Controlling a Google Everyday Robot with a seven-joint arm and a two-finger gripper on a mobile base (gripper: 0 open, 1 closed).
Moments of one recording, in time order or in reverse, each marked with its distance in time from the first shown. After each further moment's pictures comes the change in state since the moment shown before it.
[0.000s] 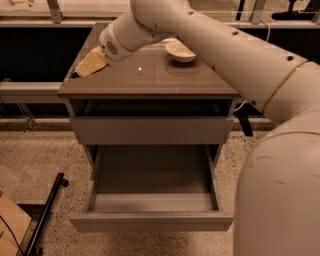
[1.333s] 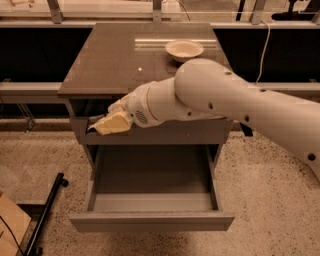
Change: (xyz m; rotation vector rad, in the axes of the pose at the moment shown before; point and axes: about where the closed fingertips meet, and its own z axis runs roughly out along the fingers) arm 0.113 0.117 -0.063 0.023 -0.096 0.007
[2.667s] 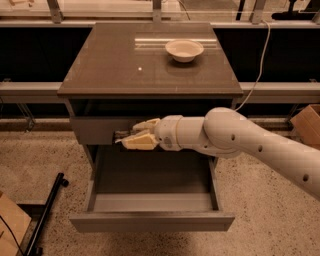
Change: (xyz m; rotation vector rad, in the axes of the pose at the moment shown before) arm 0.106 -0.047 0.021 -0.008 -0.163 0.146
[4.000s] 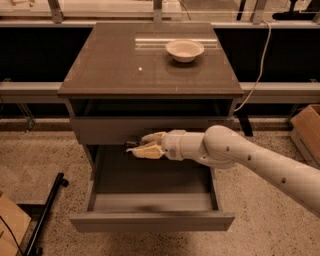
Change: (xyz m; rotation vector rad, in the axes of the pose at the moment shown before) arm 0.086 -0.053 0.030 0.009 -0.014 0.051
